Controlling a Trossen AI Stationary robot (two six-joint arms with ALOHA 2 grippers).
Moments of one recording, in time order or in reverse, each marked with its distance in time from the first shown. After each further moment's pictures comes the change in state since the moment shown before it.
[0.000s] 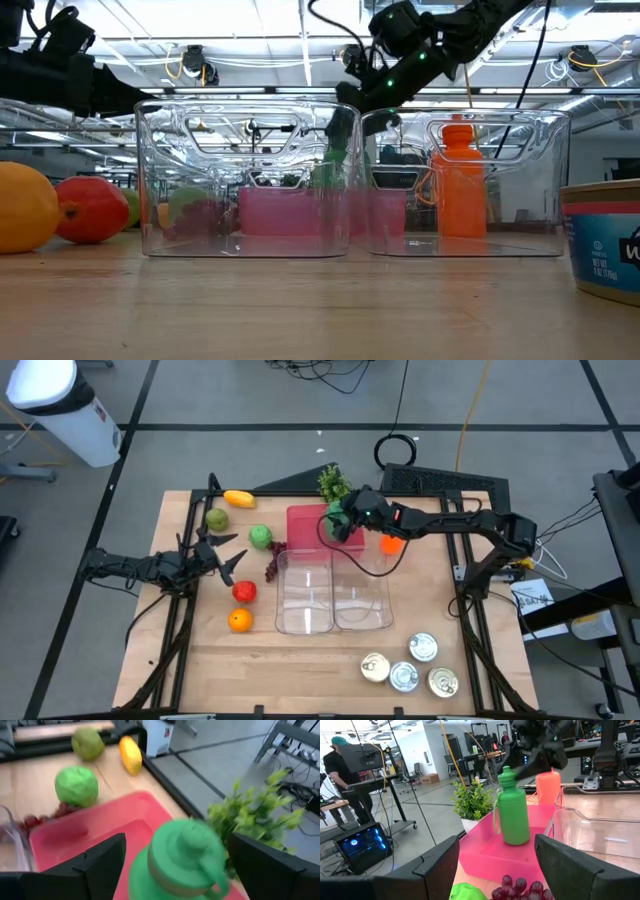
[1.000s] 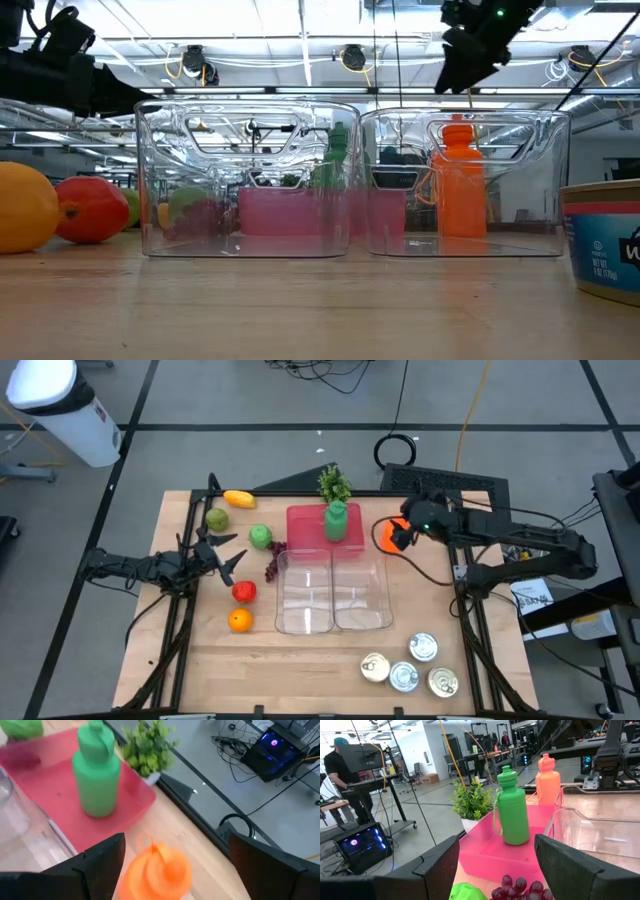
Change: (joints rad) left arm 0.000 0.000 0.000 0.000 0.000 0.000; right arm 0.114 -0.577 -0.053 -0.861 0.319 0.176
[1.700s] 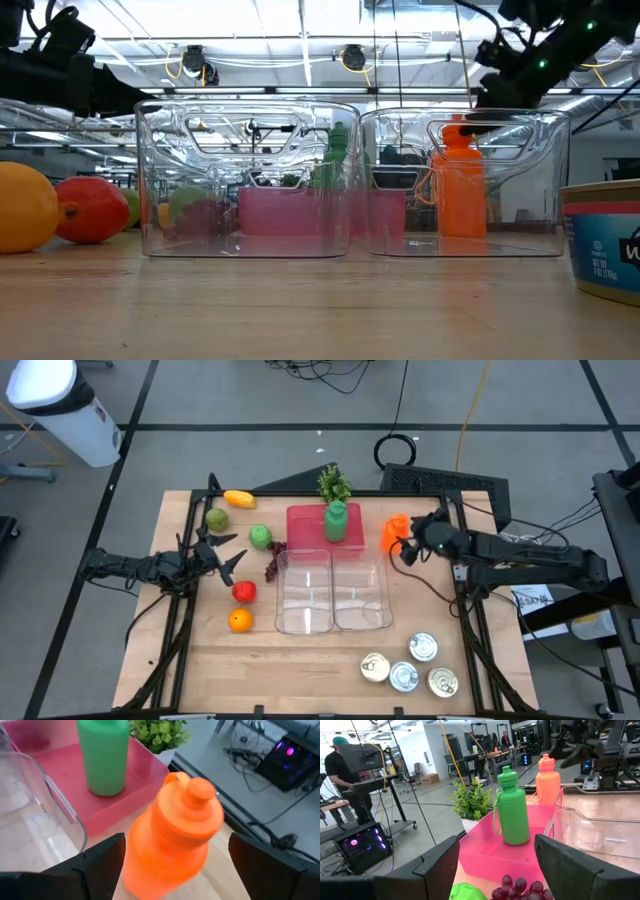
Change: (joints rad) left arm 0.000 0.000 0.000 0.000 0.000 0.000; right arm -0.006 -0.259 -0.461 0.361 -0.057 -0.067
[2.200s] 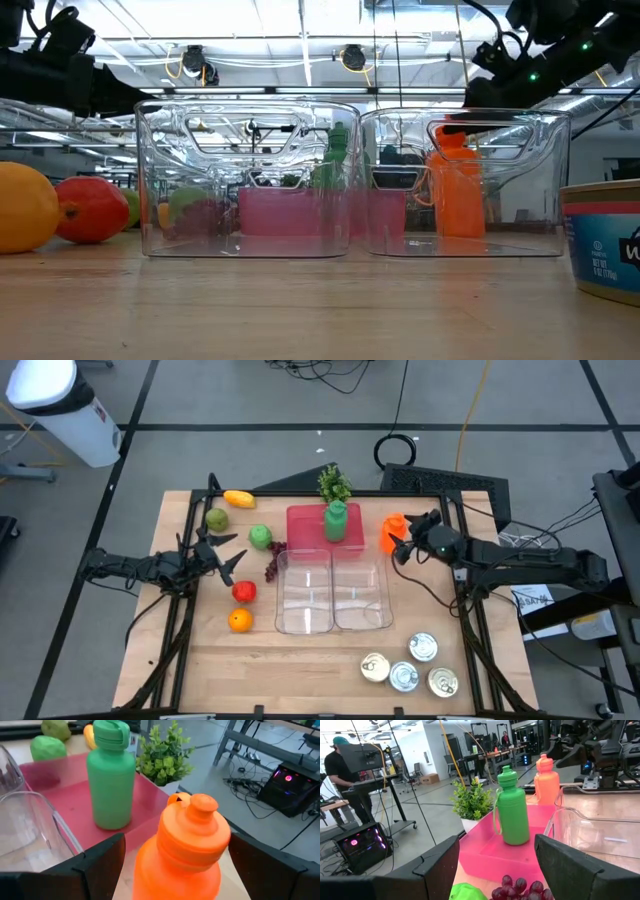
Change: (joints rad) left arm 0.000 0.000 0.000 0.000 0.000 0.000; right arm -0.003 0.002 -0.145 0.369 0.008 -0.046
